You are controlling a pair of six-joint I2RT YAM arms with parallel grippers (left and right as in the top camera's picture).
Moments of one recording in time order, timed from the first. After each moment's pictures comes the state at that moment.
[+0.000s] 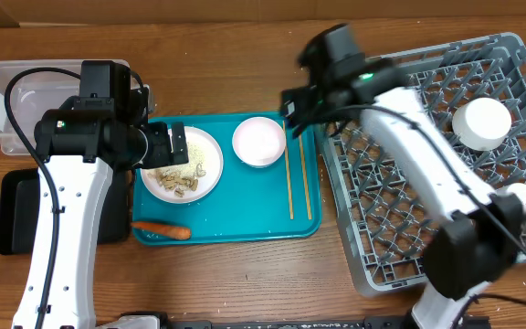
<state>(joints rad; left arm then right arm) -0.03 1.45 1.50 -1.28 0.11 -0.19 0.45 1.89 1.74 -0.96 -0.18 0.23</state>
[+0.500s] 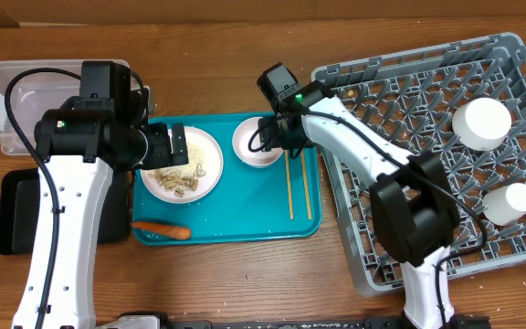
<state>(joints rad) -0.03 1.45 1.50 -1.29 0.11 -0.19 0.56 2.17 1.74 -0.90 -0.02 0.46</state>
